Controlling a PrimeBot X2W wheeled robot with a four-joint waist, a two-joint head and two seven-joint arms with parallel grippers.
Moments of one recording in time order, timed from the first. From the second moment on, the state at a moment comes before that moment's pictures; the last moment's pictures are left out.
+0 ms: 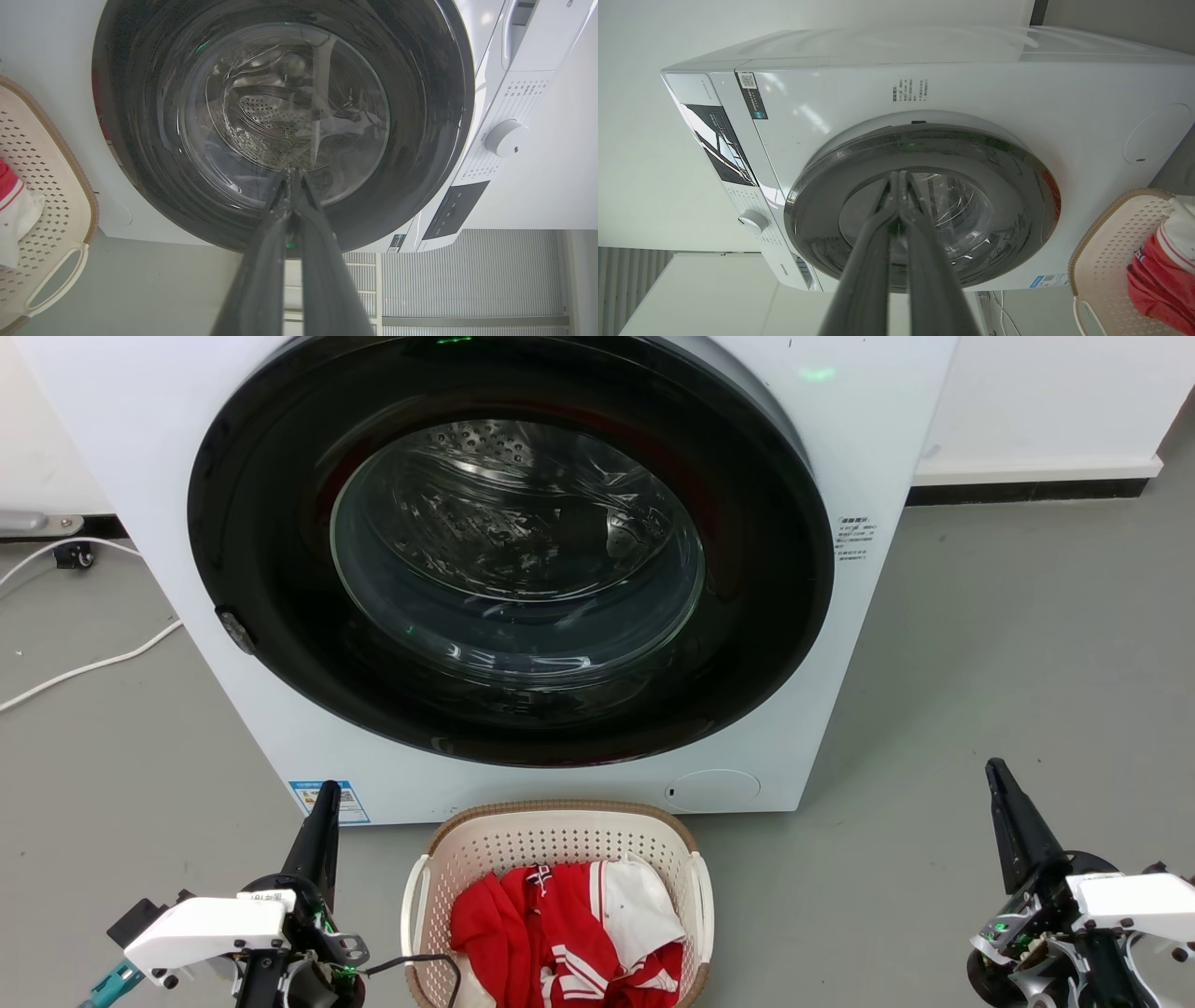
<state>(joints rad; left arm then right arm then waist) -0.10 0.05 0.11 0.25 -1.61 -0.13 0.11 -0.10 -0.05 -0.11 0.25 1.62 0.13 0.11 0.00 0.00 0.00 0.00</state>
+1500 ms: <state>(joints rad) -0.08 0.04 0.10 0.24 -1.54 -0.13 0.07 -0.07 -0.05 -0.11 0.26 1.54 0.13 0.07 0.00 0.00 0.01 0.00</state>
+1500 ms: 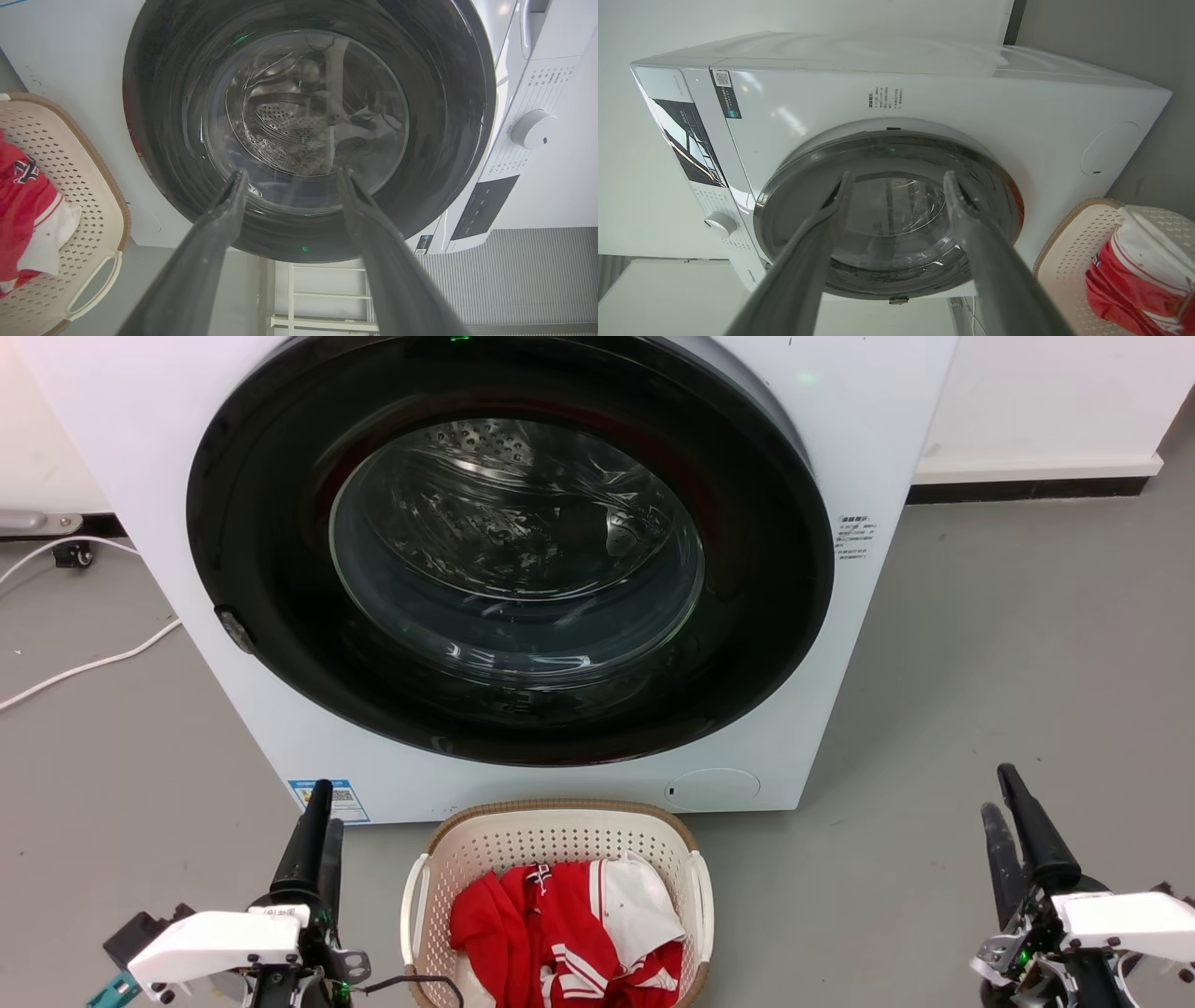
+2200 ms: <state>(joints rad) -0.07 0.04 0.08 0.15 -1.11 -0.10 -0.02 -0.06 -0.05 -0.06 0.14 1.01 0.13 -0.02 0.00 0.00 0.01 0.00</state>
